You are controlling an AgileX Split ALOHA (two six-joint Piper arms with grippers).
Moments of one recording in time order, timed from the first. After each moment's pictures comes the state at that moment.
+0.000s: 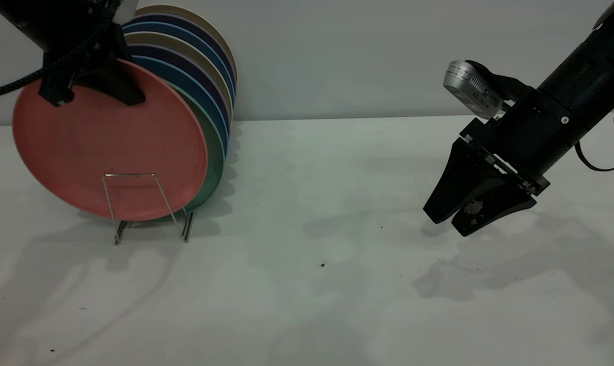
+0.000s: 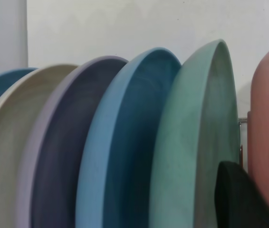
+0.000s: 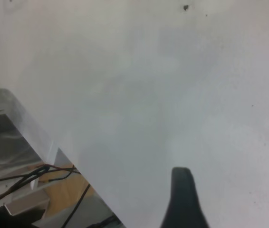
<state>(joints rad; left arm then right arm) -0.07 1.97 -1.41 -0.51 0.63 1.85 0.09 2.24 -1.35 0.88 1.03 -0.91</state>
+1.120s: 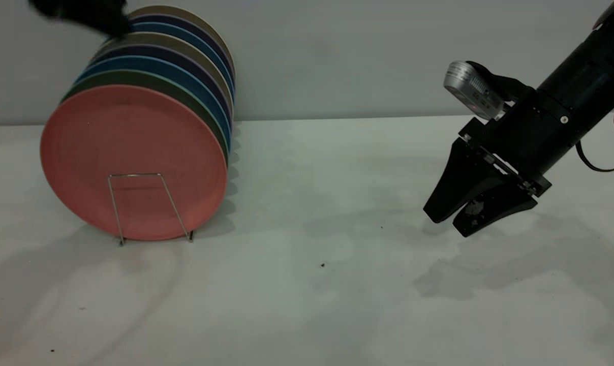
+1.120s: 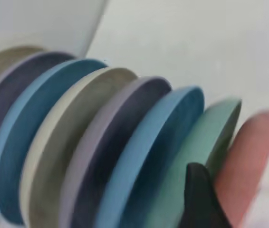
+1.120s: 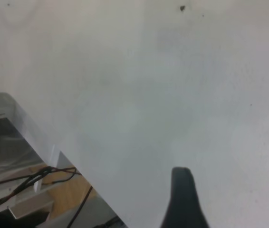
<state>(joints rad) -0.07 1.77 -1.41 -0.55 0.66 1.30 0.09 2.24 -1.35 0.87 1.03 -0.88</state>
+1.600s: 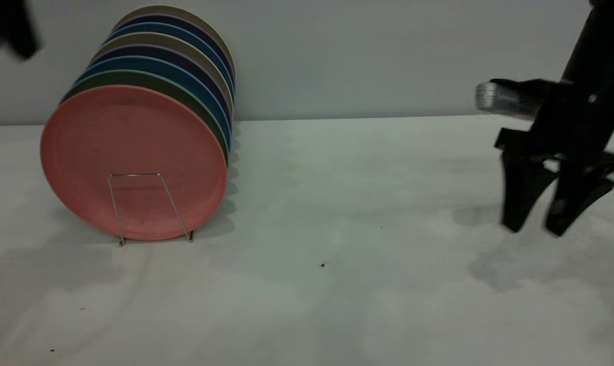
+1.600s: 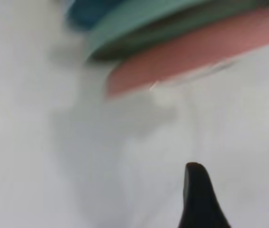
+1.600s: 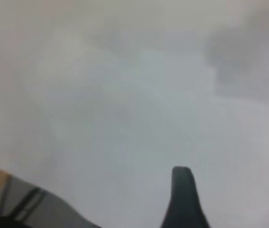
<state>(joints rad) -0.04 1.70 -1.41 -0.08 0.99 0.15 0.09 2.23 -1.51 0.34 1.13 -0.33</state>
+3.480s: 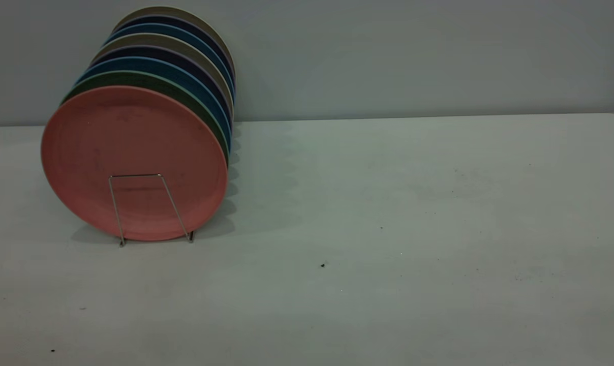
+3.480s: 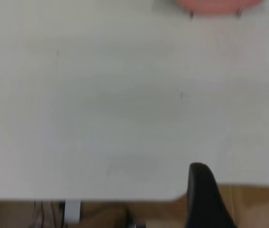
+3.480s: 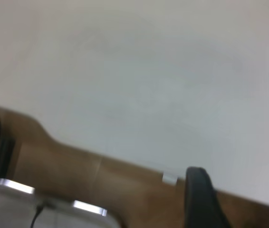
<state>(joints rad) -0.04 0.07 -0.54 0.03 1.17 -0.10 0.09 0.32 -0.54 0.12 1.20 -0.21</state>
